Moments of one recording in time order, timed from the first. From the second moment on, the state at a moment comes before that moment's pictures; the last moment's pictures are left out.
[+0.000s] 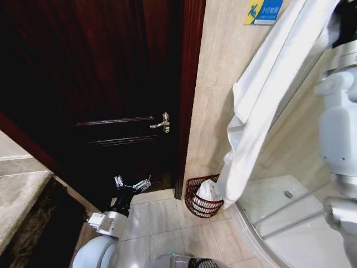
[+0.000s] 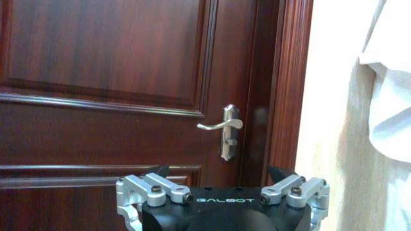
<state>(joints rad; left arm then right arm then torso) 1.81 -1.48 -0.59 -2.42 -0.20 0.02 0.13 -0.03 0.85 0.37 1.42 0.76 0.34 -0.24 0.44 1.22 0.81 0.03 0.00</state>
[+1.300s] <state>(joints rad) 1.81 -1.48 -0.59 -2.42 -0.20 0.02 0.13 -0.59 0.93 0.56 1.59 0.74 0.37 -0.27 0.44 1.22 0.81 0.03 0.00</state>
